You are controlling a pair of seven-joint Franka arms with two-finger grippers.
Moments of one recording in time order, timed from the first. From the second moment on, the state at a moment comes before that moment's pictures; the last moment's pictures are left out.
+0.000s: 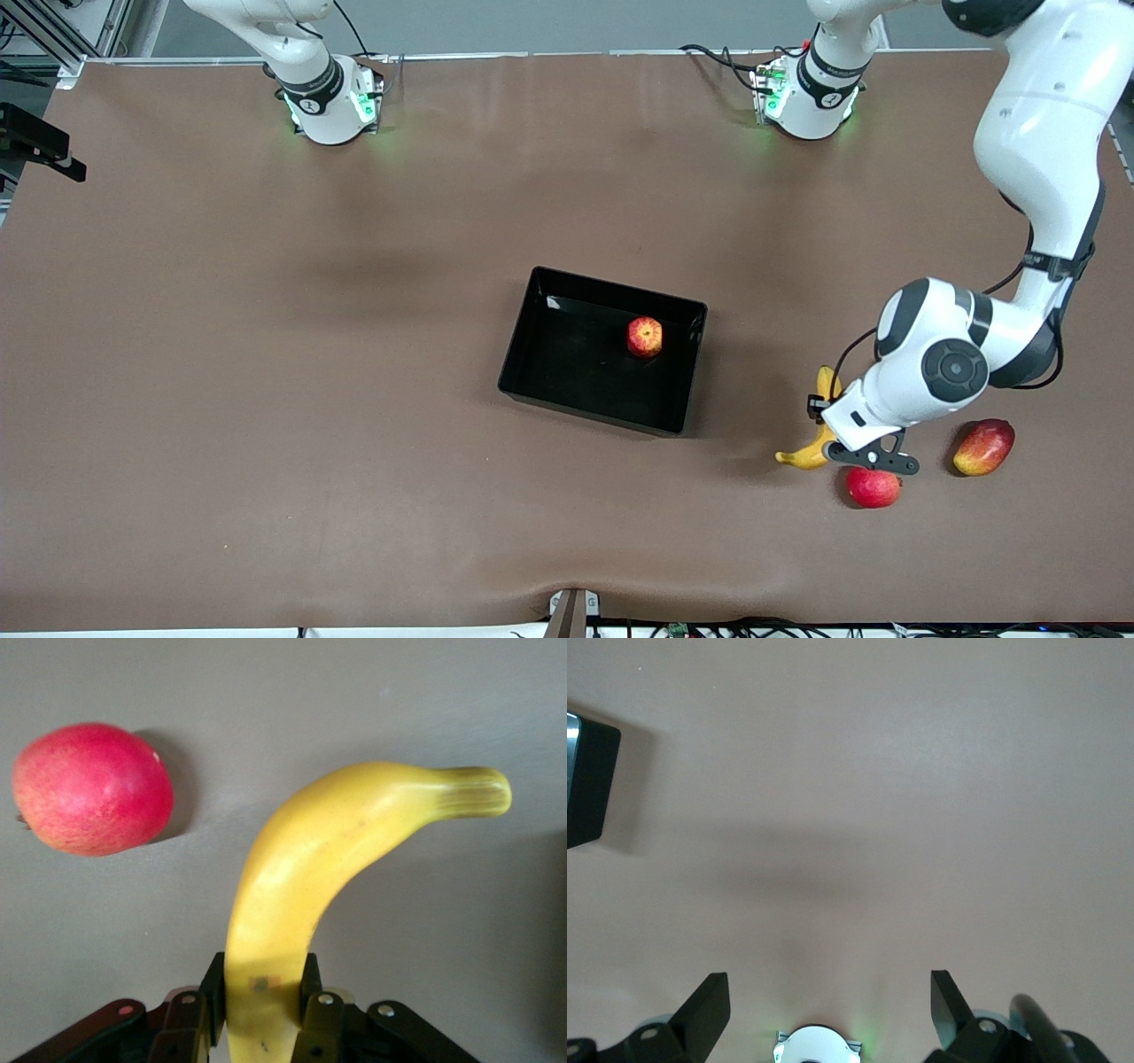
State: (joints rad) left arm 0.32 0.73 -0.62 -1.53 0.50 2.10 -0.22; right arm -0.09 -0.05 -0.04 -1.48 0.04 1.34 -0.23
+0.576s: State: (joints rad) left arm 0.31 0.65 -0.81 -1.52 0.50 2.04 -0.43; right arm -0.09 -0.05 -0.03 -1.48 0.04 1.34 -0.23
